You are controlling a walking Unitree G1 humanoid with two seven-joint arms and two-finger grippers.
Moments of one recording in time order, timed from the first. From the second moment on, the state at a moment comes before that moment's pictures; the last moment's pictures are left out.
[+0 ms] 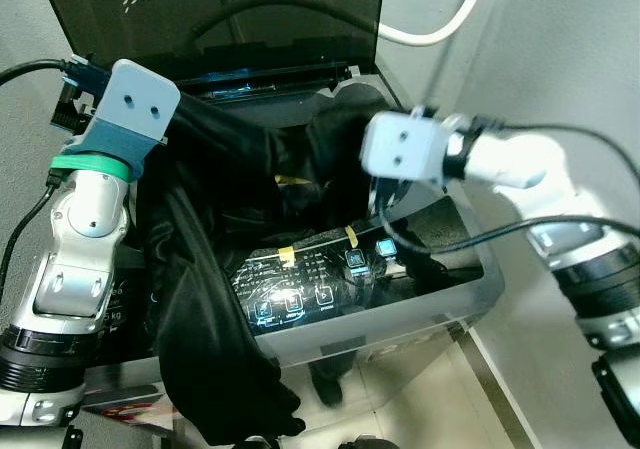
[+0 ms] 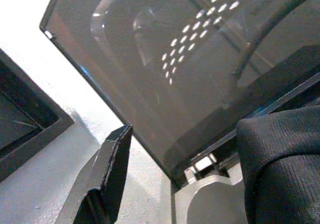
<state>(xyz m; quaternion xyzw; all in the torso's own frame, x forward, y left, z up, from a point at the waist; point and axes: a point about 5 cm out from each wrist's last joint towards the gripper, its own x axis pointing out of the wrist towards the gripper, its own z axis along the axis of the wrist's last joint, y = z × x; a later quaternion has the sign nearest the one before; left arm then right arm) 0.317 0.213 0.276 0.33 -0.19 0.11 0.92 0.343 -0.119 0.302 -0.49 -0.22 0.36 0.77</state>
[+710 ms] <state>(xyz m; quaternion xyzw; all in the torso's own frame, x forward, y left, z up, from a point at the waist) 0.322 0.193 0.277 0.30 -0.20 0.07 0.93 0.313 -0.081 0.230 -0.22 -0.07 0.60 0.77</state>
